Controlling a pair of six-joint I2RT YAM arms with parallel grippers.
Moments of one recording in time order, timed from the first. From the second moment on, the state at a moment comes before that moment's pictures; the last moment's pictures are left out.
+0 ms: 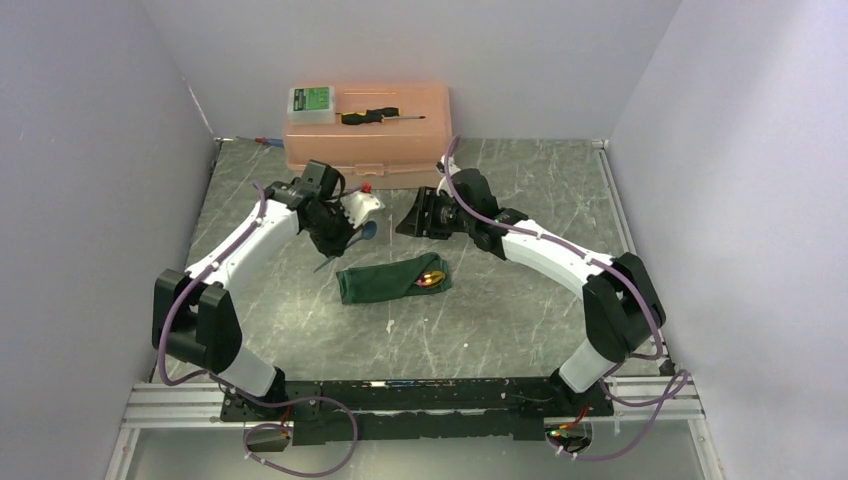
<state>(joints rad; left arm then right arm) -0.33 1.53 1.28 -0.91 0.25 0.59 0.62 1.59 1.13 -0.06 -0.32 0.67</state>
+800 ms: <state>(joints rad) -0.51 1.52 1.25 -0.90 0.13 0.61 0.62 1.73 1.14 0.10 -0.43 0.82</state>
